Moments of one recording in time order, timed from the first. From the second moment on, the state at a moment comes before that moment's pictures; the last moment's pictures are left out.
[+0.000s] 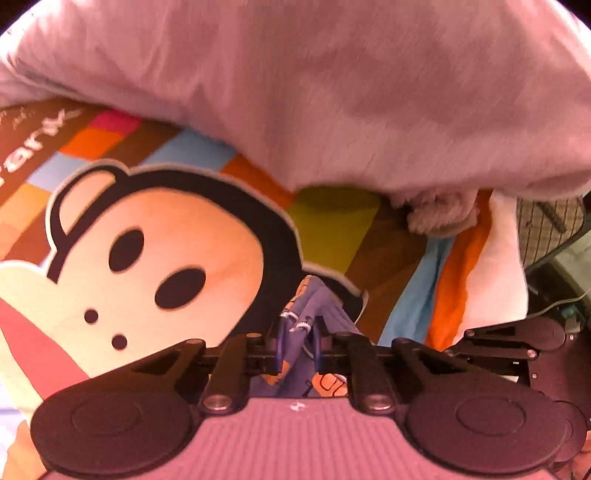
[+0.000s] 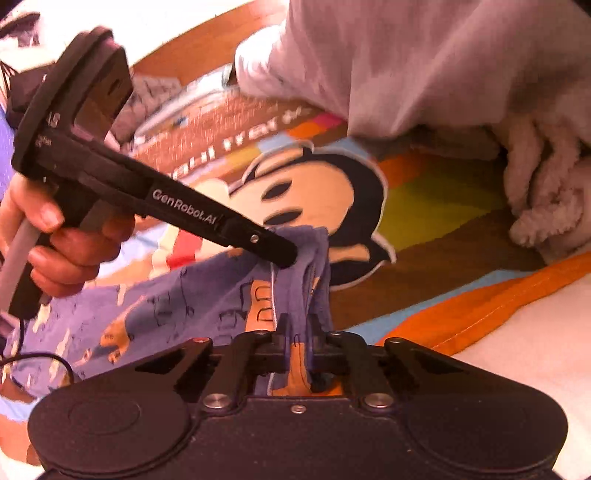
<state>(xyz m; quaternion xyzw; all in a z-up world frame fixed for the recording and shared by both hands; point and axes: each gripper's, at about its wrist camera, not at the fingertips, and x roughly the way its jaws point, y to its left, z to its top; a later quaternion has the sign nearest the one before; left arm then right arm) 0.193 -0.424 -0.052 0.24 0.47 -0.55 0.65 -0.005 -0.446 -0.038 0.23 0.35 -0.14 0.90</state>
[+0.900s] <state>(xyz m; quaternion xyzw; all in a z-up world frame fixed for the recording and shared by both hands) 0.167 -0.297 -0.052 0.15 0.36 -0.42 0.82 -0.002 -0.431 -0.028 0.19 0.30 -0.20 0.91</state>
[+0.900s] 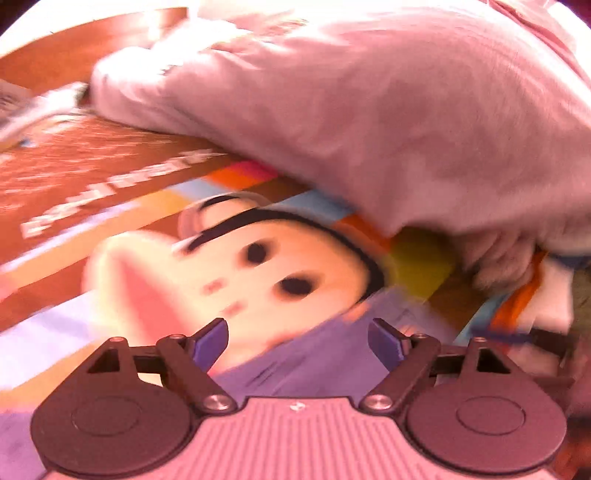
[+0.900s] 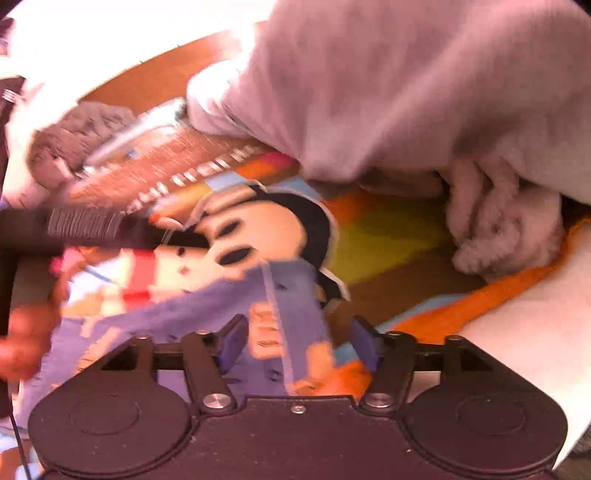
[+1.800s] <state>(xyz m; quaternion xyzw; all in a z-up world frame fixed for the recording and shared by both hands) 0.320 -0.038 -0.068 0.20 0.46 -0.28 0.82 0.236 -0.301 -0.041 0.10 0.39 0.21 0.89</state>
